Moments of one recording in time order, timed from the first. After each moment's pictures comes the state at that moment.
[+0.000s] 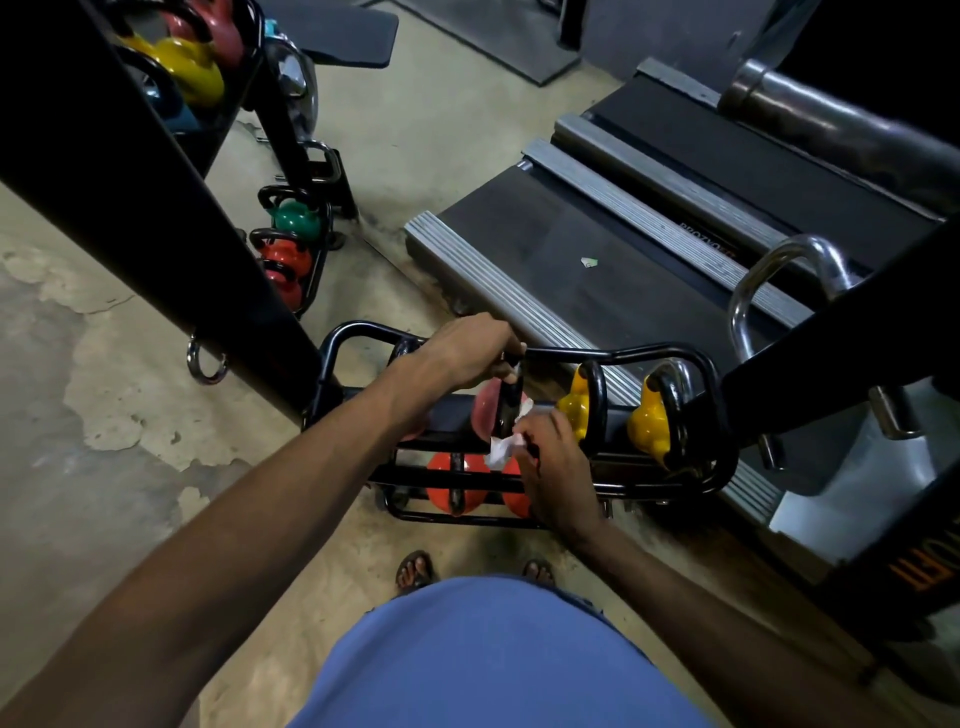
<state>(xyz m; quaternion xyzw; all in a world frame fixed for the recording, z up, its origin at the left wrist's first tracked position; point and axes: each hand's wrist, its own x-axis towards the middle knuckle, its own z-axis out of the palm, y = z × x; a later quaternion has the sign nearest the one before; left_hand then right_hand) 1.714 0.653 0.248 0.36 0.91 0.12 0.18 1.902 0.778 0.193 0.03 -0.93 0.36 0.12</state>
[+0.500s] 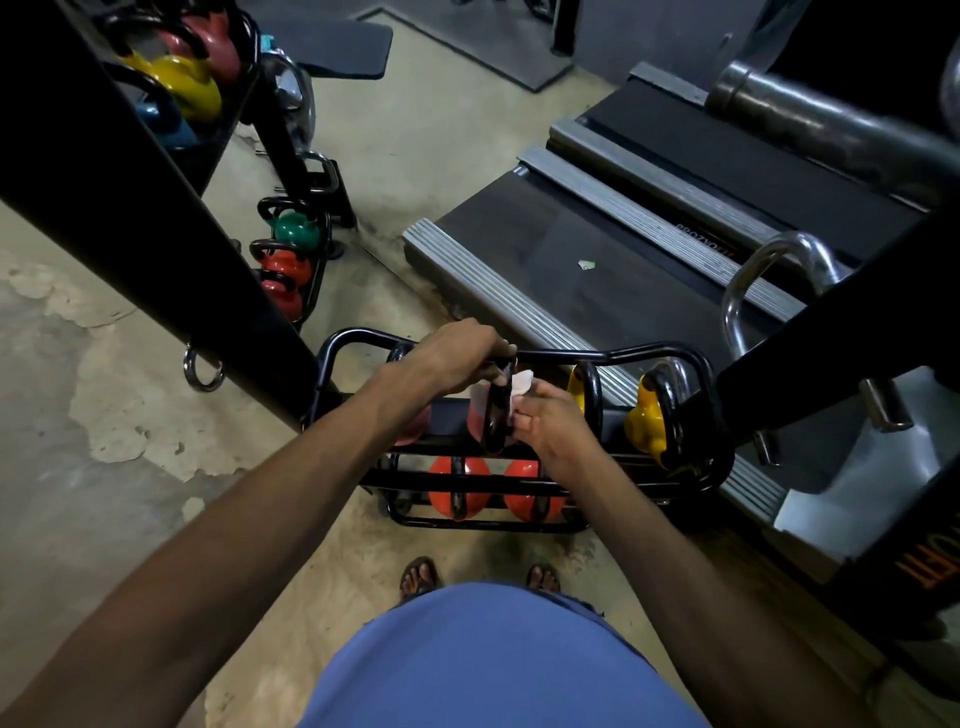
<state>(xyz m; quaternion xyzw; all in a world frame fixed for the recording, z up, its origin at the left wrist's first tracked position) 1.716 0.644 0.247 0.37 0.91 0.12 0.17 1.839 0.780 0.215 -0.30 -0.52 0.79 -0.12</state>
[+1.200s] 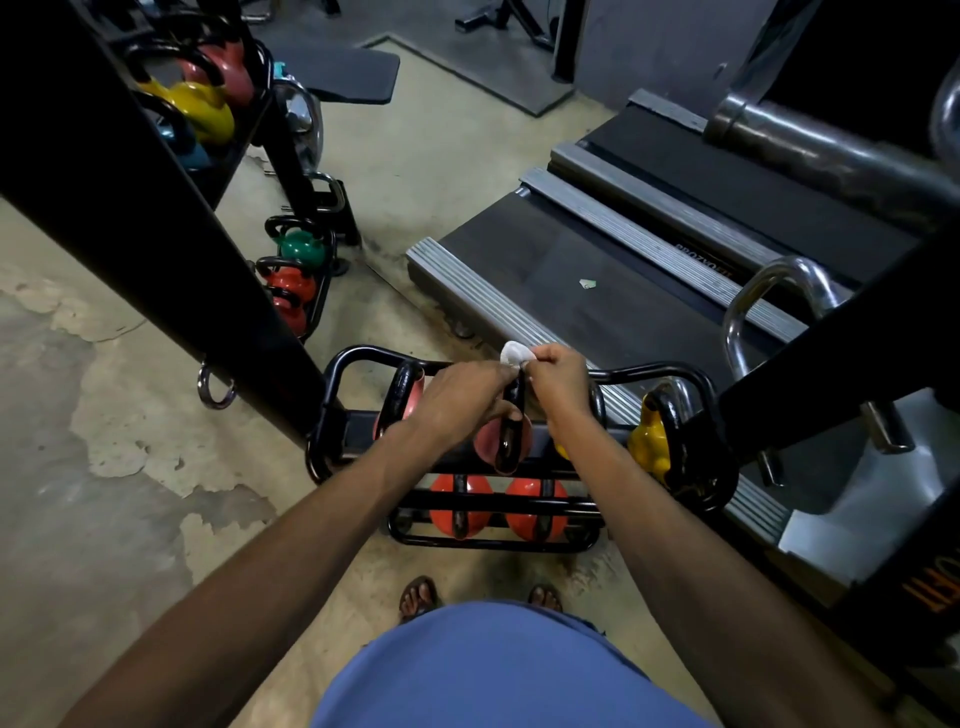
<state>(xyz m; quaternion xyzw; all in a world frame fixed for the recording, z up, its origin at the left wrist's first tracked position) 1.763 0.638 0.253 0.35 0.92 0.14 0.07 1.771 0.790 0.219 -0.29 -0.73 0.62 0.03</state>
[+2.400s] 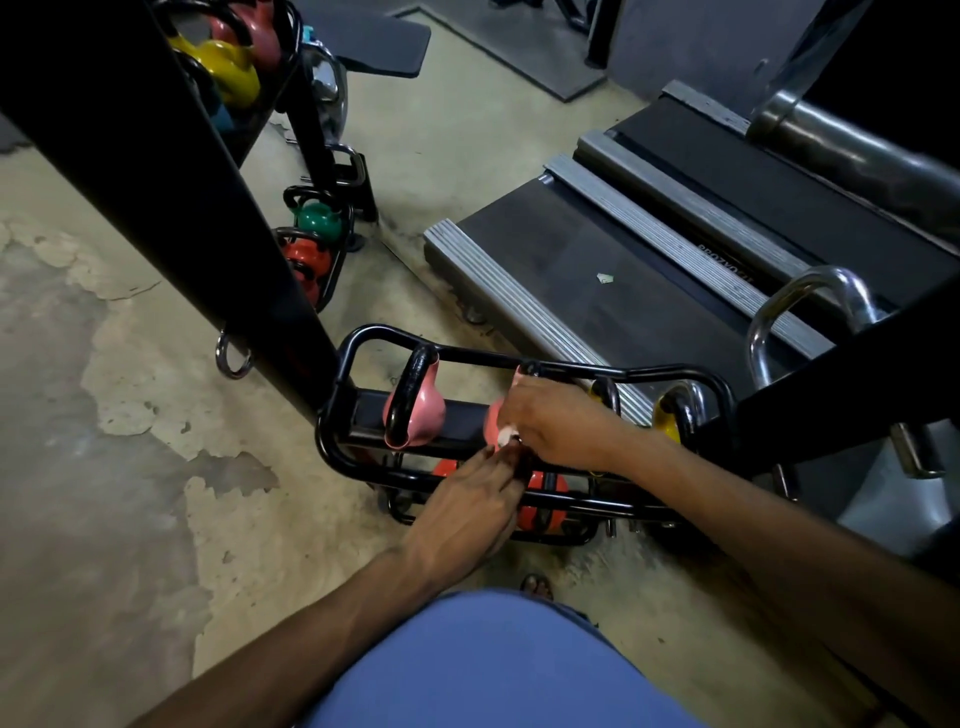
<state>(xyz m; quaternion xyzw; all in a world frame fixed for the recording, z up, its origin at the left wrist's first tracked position) 1.895 0.612 0.223 0.41 0.91 0.10 -0.01 1.808 0.807 0.244 0.35 -0.92 0.13 -0.12</state>
